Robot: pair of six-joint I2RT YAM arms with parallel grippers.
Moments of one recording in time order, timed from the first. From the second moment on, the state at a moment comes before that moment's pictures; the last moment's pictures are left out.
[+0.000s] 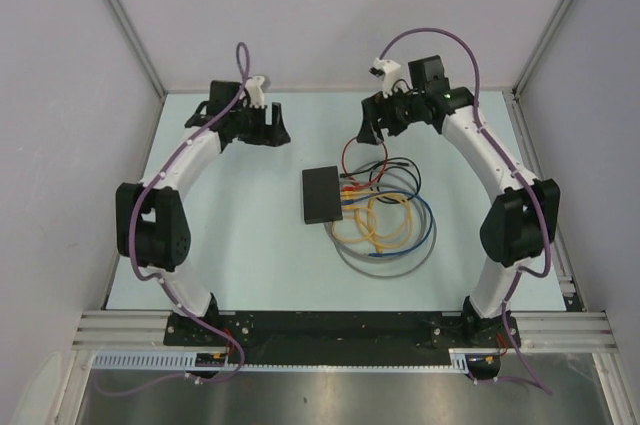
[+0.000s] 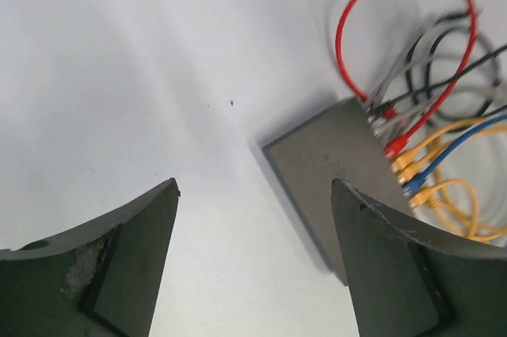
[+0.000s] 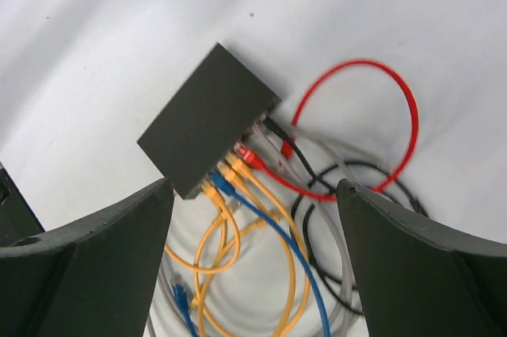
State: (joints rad) left arm -0.22 1.75 1.41 -0.42 0.38 -0.03; right arm 0.32 1.76 1.69 -0.68 -0.54 -0.13
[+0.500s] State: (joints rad) left arm -0.17 1.68 1.31 -0.41 0.56 -0.13; right arm 0.30 2.25 2.09 -0.99 -0.86 -0.34
